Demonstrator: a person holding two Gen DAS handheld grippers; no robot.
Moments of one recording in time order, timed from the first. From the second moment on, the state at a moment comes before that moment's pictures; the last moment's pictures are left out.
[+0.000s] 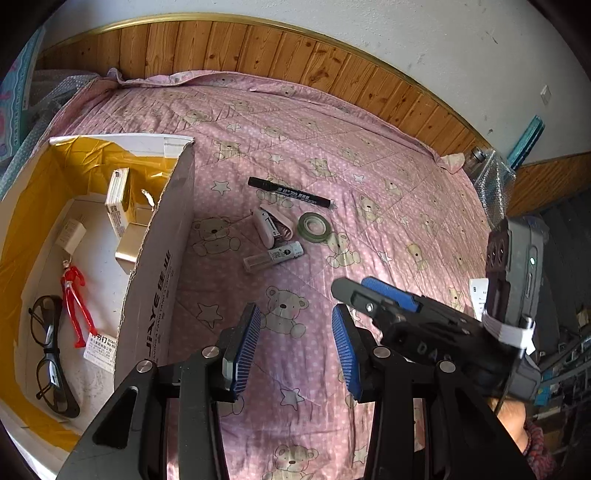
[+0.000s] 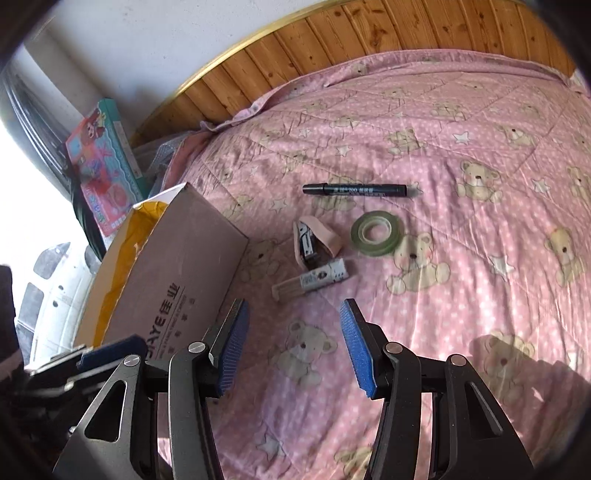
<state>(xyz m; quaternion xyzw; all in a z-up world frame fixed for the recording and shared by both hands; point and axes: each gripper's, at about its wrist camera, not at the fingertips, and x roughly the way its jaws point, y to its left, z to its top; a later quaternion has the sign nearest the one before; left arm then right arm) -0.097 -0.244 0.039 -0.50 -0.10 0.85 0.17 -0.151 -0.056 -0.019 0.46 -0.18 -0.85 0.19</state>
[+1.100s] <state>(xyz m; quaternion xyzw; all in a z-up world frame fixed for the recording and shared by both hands) -0.097 -0.286 0.040 -0.49 -0.17 0.84 0.15 -0.095 -0.147 -0.051 0.41 0.17 -0.86 0.26</state>
